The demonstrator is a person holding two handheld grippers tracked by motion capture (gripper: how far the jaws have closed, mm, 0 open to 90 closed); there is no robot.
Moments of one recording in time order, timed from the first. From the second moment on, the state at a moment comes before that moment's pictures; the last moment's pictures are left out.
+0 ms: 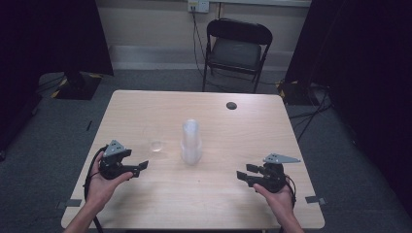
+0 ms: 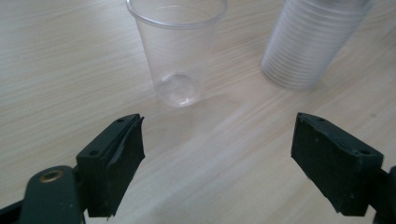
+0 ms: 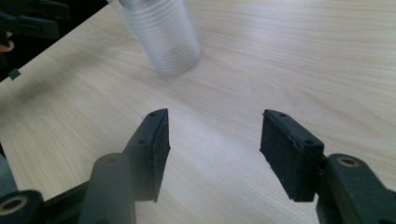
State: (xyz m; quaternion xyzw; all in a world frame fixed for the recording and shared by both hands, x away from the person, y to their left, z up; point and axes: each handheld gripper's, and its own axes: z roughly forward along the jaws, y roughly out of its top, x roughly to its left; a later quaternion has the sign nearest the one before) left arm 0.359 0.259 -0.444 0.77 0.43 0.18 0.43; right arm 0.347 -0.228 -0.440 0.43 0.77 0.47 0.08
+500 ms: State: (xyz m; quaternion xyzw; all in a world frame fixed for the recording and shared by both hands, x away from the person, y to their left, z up) left arm 0.306 0.255 -0.463 0.77 0.45 0.18 0.42; right arm 0.344 -0.234 -0.448 0.45 0.76 0.46 0.10
